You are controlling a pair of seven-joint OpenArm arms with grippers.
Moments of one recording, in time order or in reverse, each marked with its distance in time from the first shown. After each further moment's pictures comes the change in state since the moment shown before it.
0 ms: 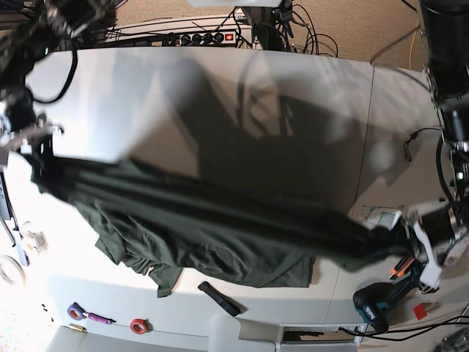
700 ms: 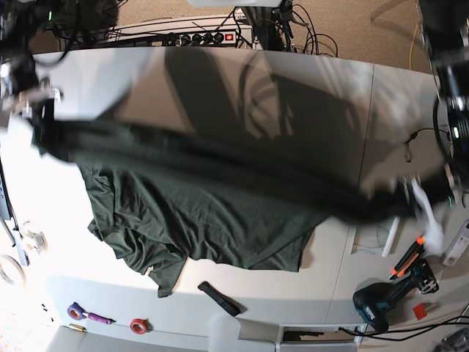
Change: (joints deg) left arm 7.5 0.0 -3.0 9.1 0.1 0.0 -6.2; right arm -4.5 -0.2 0.9 0.0 -0.3 1.0 4.2
